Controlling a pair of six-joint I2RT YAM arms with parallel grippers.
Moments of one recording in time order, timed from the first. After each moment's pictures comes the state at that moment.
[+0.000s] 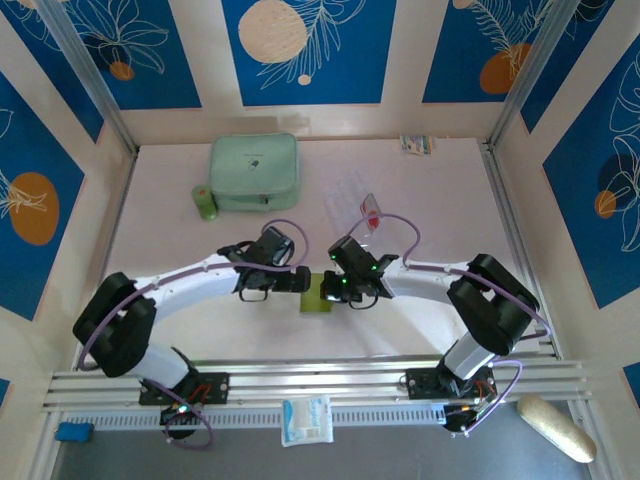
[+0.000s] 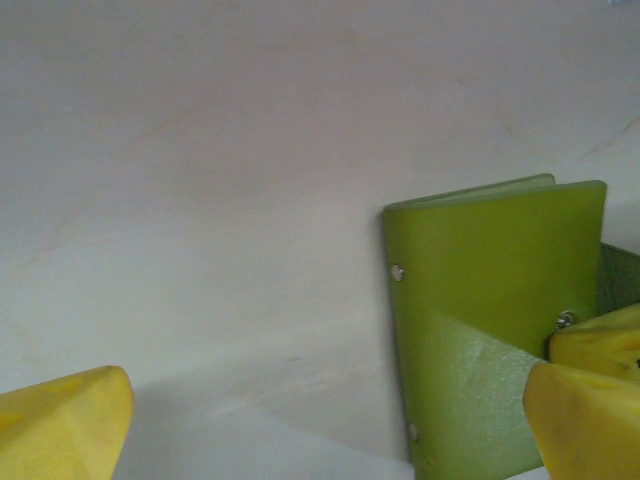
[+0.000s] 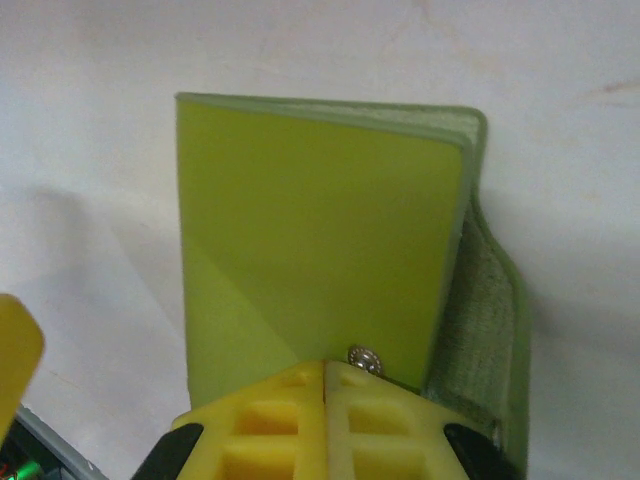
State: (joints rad) left arm -0.76 1.49 0.87 -0.49 0.00 -0.62; right arm 0.80 1.59 0.77 -0.22 -0.26 0.85
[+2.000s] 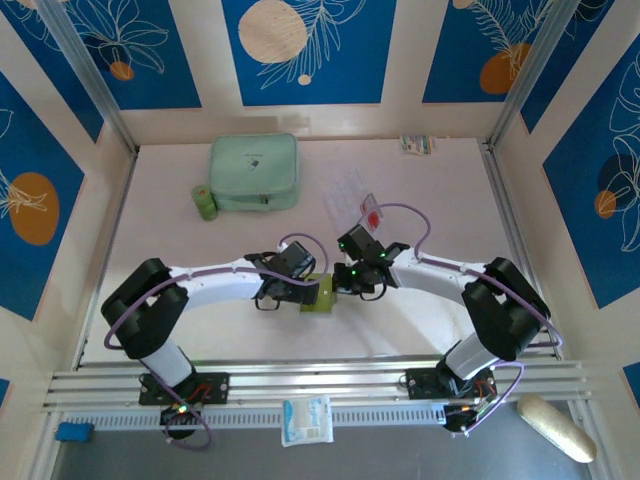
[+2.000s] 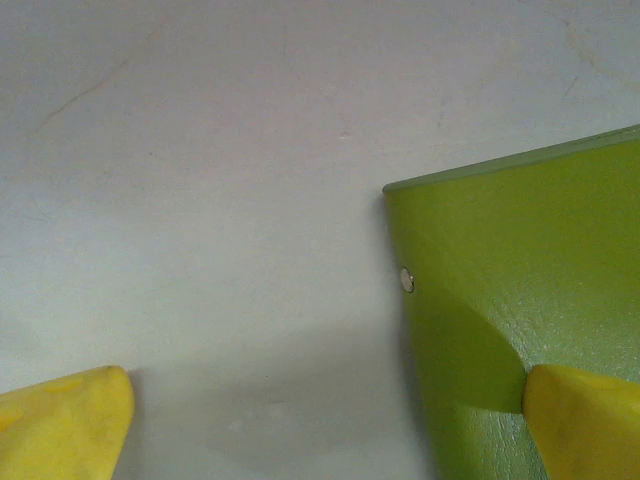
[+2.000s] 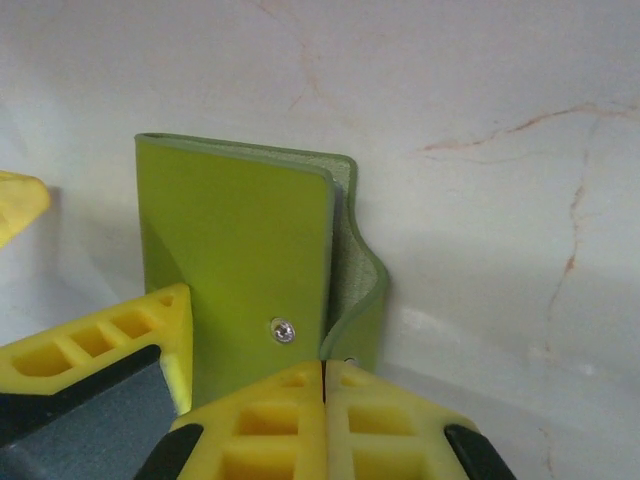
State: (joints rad) left arm -0.87 1.63 0.89 -0.46 -0.15 -0.62; right arm 0.71 1.53 0.82 -0.40 -0.25 0.74
